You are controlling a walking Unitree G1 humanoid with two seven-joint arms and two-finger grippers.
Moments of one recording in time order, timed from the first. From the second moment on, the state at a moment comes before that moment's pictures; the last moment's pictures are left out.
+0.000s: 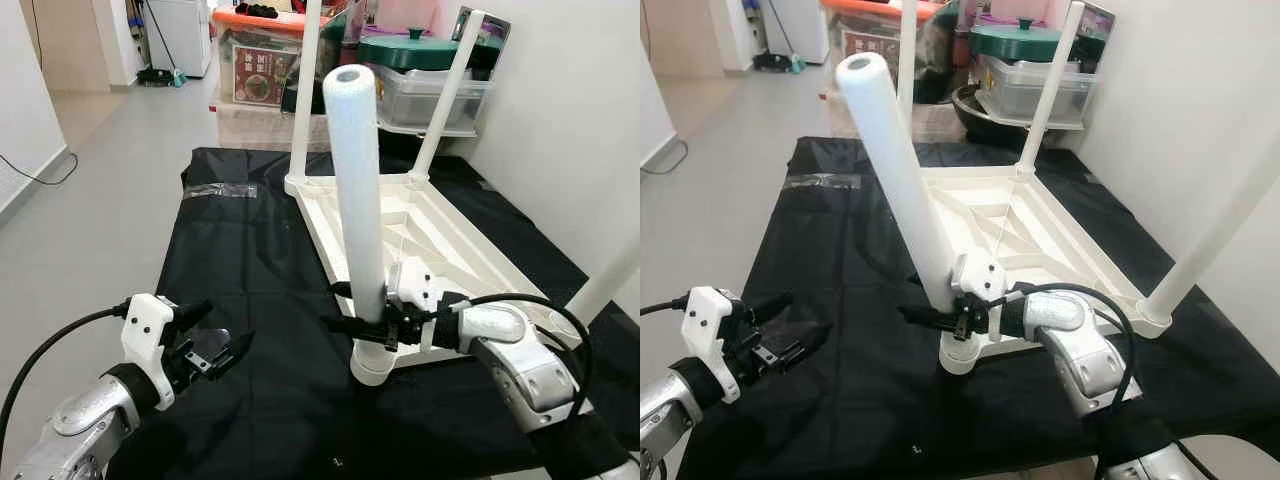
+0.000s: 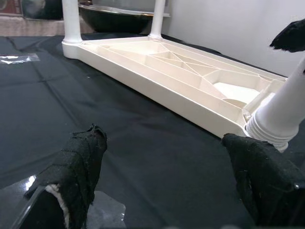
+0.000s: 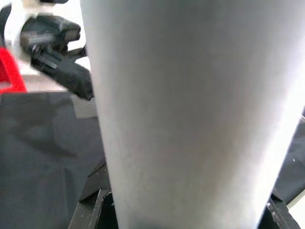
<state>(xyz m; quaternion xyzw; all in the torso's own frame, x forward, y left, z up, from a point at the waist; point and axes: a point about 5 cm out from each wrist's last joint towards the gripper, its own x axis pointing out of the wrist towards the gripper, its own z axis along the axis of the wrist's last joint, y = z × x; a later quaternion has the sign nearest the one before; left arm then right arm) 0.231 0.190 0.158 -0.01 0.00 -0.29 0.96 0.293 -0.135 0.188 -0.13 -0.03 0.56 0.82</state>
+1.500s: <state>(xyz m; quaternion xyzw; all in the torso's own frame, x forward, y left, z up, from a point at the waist) 0.234 0.195 0.160 -0.02 0.00 -0.26 0.96 0.283 -0.176 0.150 0.06 0.00 0.02 1.00</state>
